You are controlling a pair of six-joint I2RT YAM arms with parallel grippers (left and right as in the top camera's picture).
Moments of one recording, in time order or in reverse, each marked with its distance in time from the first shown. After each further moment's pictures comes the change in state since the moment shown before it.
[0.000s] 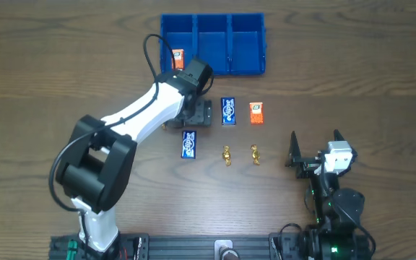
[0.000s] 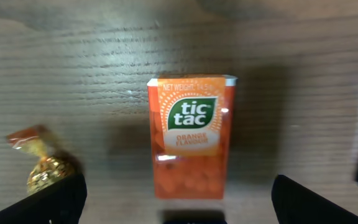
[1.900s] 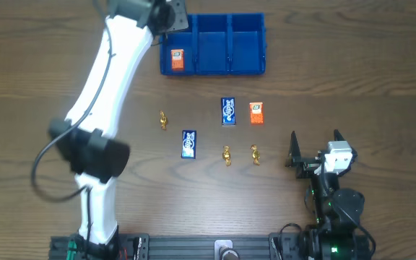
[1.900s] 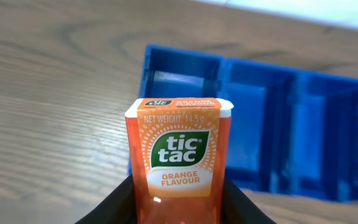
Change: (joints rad) left arm 0.179 0.232 1.029 -0.403 -0.102 0.018; right arm 0.000 0.000 0.000 0.000 0.000 0.000
